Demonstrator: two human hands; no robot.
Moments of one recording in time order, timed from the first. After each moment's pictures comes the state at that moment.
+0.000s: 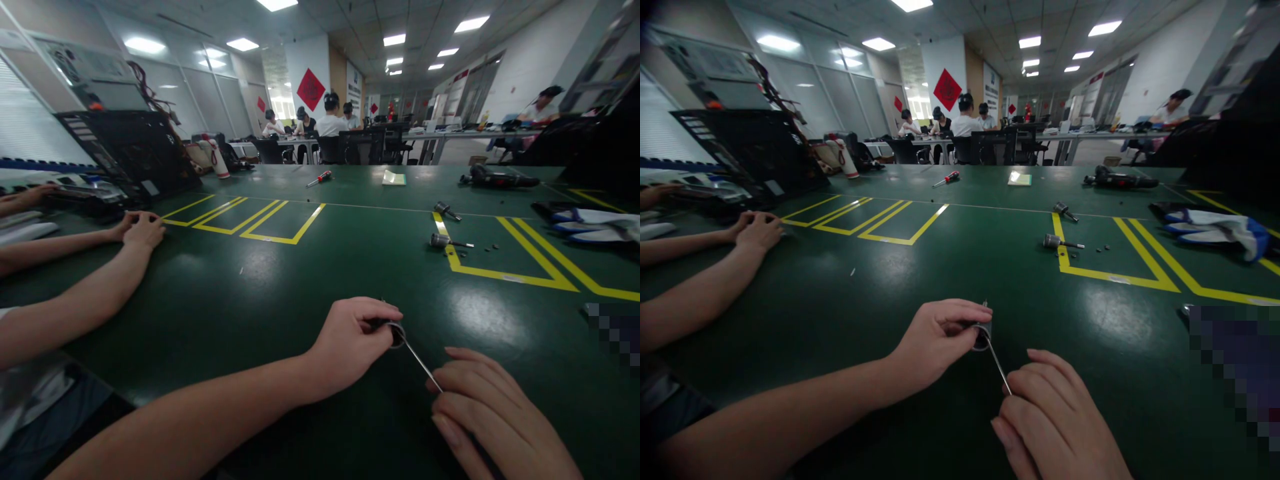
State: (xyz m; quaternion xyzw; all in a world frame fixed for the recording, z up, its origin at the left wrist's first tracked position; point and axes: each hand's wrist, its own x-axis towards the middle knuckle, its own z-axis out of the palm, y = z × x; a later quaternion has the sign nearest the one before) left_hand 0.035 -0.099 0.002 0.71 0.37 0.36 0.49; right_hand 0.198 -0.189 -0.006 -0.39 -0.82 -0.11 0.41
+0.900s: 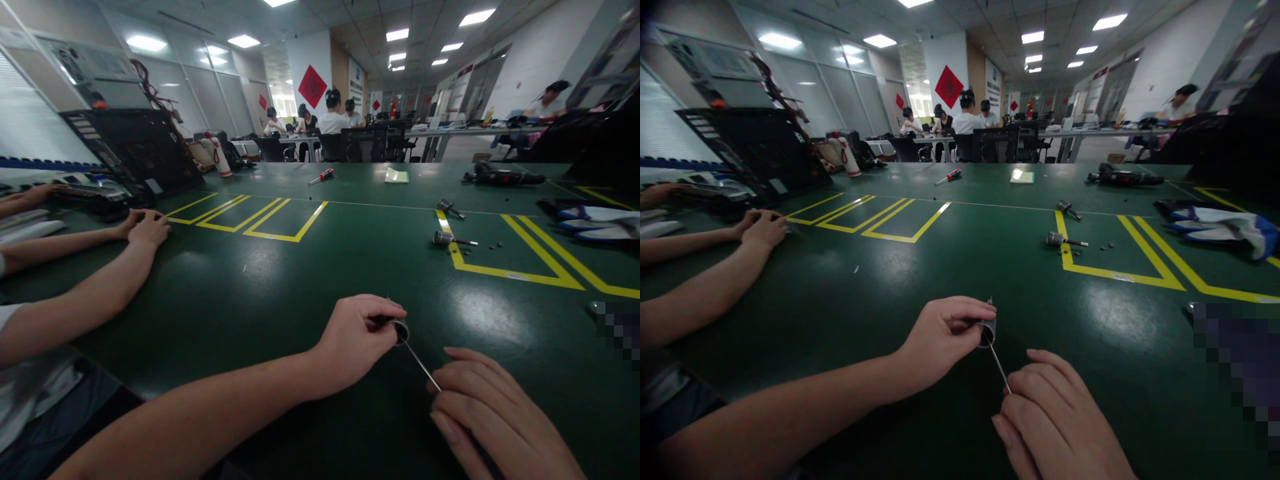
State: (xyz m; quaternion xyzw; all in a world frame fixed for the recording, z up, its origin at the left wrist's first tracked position) left_hand 0.034 -0.099 -0.005 0.72 0.35 0.36 0.47; right_hand 0.192 -0.191 -0.012 -0.39 -0.81 -0.10 0.42
